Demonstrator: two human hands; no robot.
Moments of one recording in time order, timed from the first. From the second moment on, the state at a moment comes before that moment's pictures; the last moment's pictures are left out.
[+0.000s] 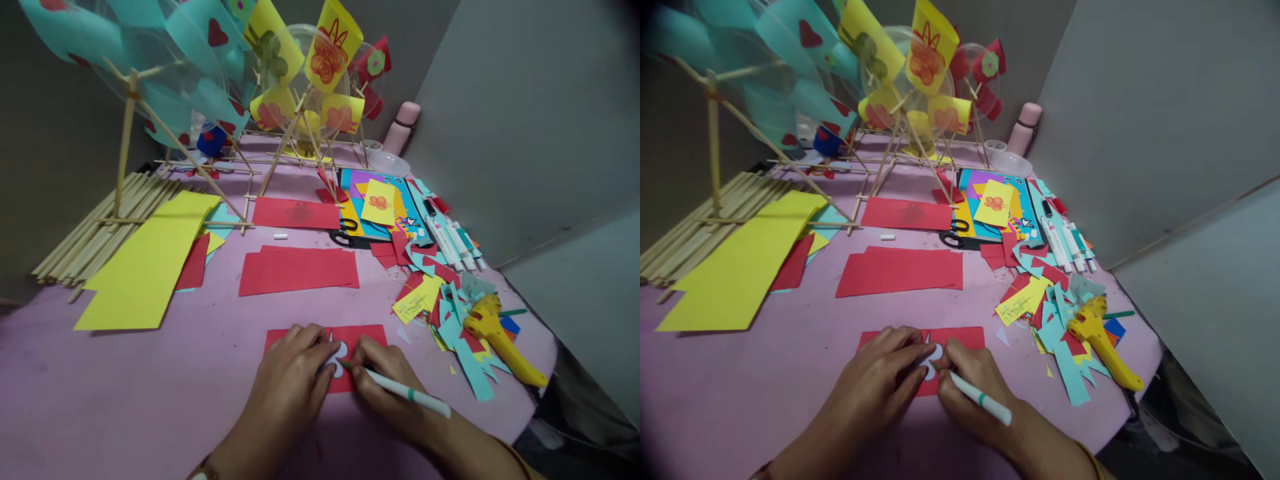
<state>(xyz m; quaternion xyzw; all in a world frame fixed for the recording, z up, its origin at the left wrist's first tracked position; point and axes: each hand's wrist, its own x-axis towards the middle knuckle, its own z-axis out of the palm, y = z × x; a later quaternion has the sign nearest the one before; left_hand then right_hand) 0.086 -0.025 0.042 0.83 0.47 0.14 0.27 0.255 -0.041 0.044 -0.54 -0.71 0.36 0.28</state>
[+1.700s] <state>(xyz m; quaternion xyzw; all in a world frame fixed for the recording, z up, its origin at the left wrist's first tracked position) 0.086 -0.025 0.043 0.83 0.47 0.15 0.28 0.260 -0.045 0.041 -0.47 -0.73 0.40 0.31</state>
